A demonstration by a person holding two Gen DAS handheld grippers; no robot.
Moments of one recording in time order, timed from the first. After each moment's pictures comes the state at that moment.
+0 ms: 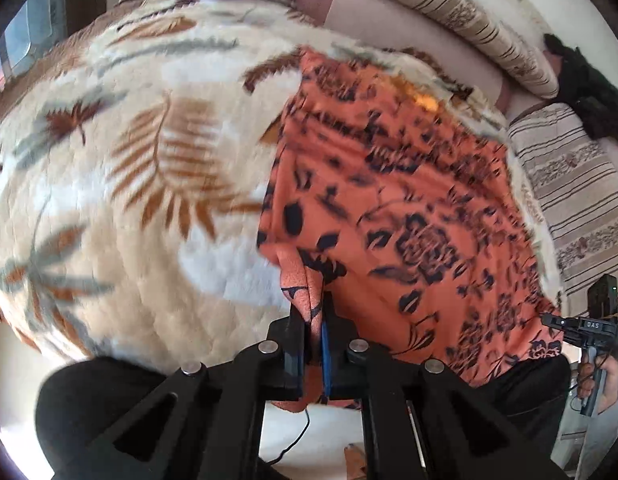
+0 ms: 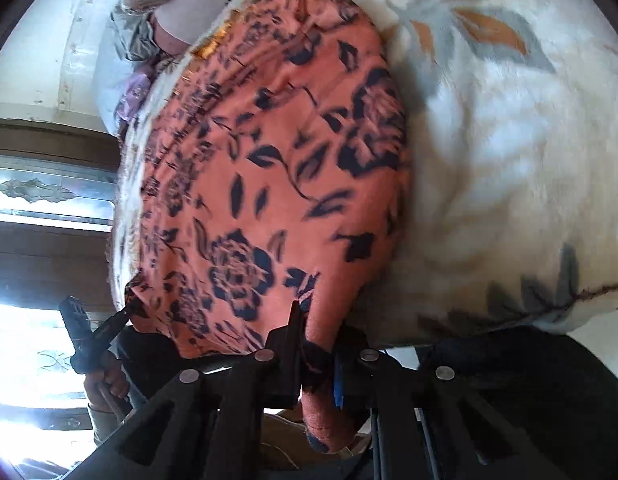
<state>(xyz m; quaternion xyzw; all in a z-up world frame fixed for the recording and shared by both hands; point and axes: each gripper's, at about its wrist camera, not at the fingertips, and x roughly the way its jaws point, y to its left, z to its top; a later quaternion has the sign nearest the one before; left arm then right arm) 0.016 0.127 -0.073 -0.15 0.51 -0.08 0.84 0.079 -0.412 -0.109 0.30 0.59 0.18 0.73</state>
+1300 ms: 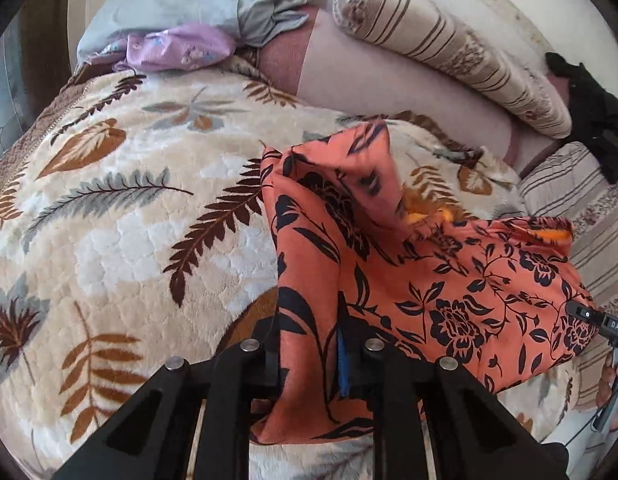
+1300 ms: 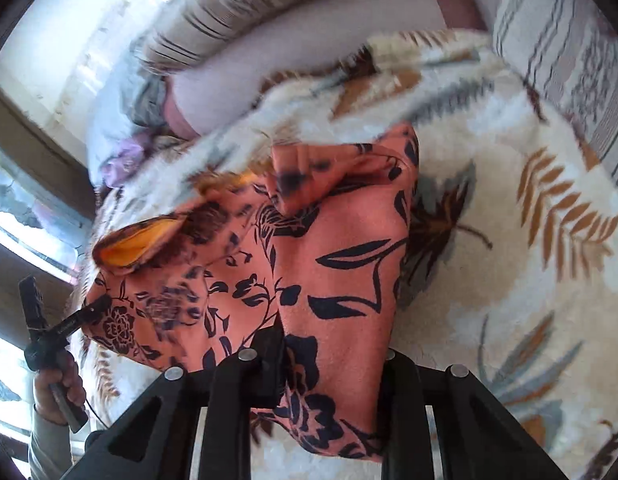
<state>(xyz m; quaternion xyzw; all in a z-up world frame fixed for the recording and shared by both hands) 0.168 0.102 -0.037 -0.11 0.46 -0.07 0.88 0.236 -0.376 -0.021 0.16 0.48 0.11 0.85</state>
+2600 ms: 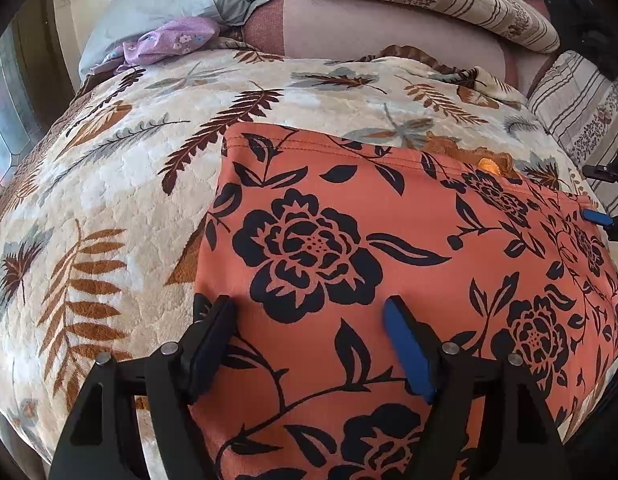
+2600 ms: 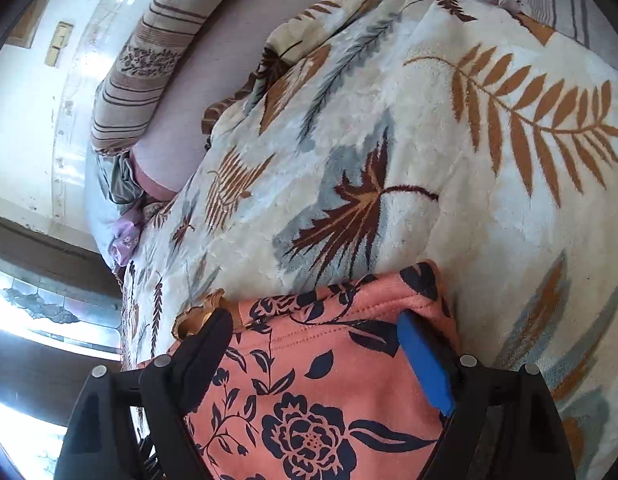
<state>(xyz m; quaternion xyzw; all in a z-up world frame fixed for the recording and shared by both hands) 0.109 0.053 -0.119 0.00 0.47 -0.03 0.88 0.239 -0.445 -0.109 0.35 0.48 0.07 0.81</state>
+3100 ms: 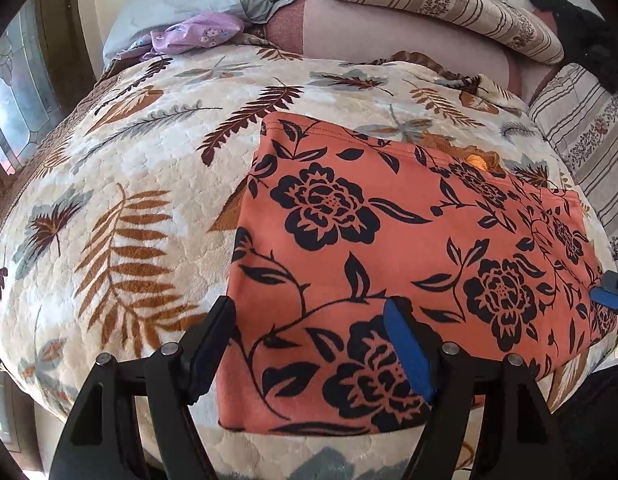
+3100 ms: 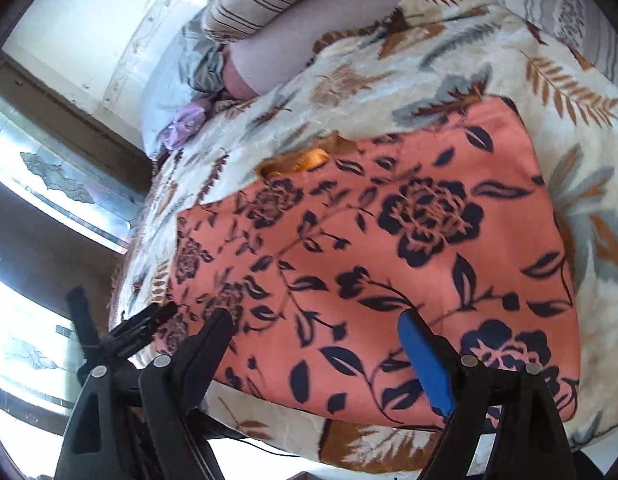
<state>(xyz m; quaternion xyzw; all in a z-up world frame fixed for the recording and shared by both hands) 0.059 0.067 -0.096 -0.02 0.48 -0.01 0.88 0.111 -0.349 -0.101 0.24 0.51 0.14 0.81</state>
